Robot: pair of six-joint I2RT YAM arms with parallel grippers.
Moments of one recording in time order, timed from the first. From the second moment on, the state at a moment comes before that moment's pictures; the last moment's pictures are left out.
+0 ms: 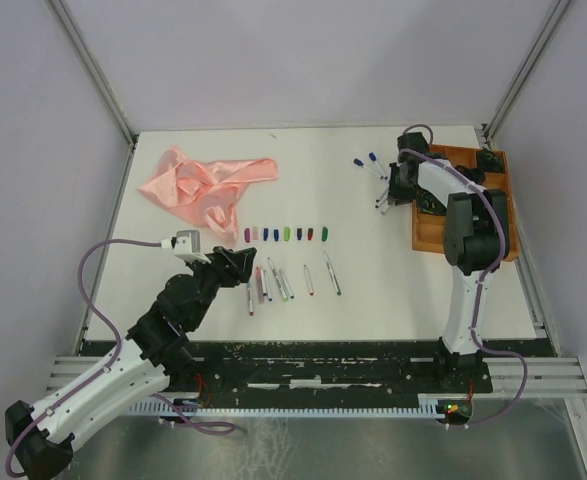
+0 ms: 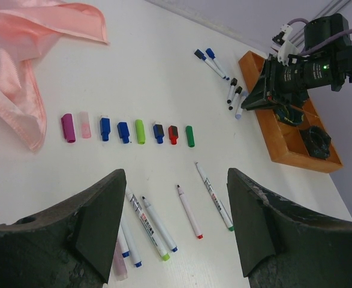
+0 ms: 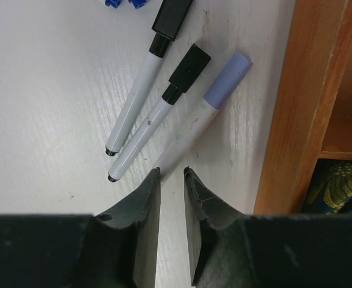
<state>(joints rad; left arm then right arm) -0.77 0.47 0.32 0.05 -0.44 -0.59 0.12 2.15 1.64 -0.58 0.04 0.27</state>
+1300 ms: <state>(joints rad) -0.77 0.42 0.31 0.04 -0.44 -0.59 0.10 2.18 1.67 -0.66 0.08 0.18</state>
